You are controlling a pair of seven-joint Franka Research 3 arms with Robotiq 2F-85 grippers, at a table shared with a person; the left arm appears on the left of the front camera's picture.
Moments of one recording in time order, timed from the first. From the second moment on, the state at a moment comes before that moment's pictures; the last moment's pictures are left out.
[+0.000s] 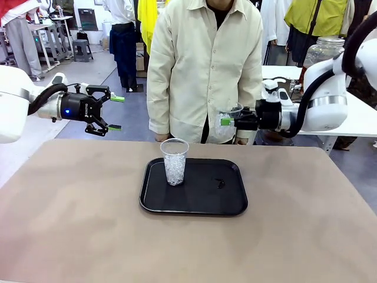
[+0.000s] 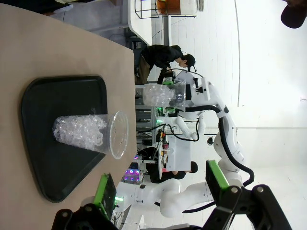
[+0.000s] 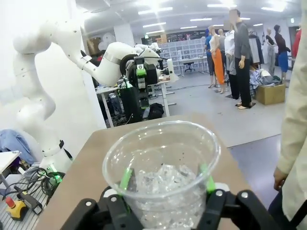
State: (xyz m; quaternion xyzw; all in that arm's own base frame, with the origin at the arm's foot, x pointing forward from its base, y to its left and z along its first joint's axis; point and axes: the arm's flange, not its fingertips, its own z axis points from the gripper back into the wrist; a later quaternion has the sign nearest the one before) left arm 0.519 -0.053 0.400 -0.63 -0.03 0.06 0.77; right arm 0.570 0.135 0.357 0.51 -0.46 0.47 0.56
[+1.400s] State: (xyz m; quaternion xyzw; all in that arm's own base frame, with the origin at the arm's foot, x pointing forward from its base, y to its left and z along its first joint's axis) left arm 0.519 -0.053 0.400 -0.63 -0.03 0.06 0.77; right arm 0.579 0.132 0.365 0.51 -0.44 0.47 0.57
